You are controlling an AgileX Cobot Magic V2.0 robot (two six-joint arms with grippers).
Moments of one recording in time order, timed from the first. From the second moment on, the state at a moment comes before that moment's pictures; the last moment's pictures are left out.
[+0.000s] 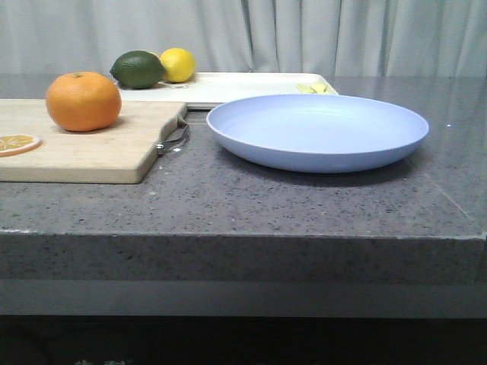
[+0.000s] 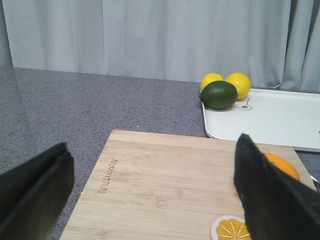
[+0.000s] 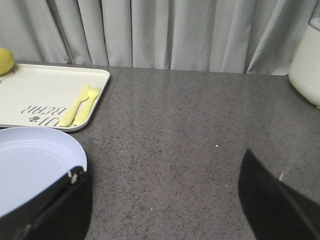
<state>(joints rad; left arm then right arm) 0.01 0.56 -0.48 -0.02 0.09 -0.04 -0.05 0.56 -0.59 0.05 0.28 -0.04</state>
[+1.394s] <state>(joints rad) -0.33 1.74 -1.59 -0.03 0.97 -0.04 -0.05 0.56 -0.59 0.05 0.24 -0.04</state>
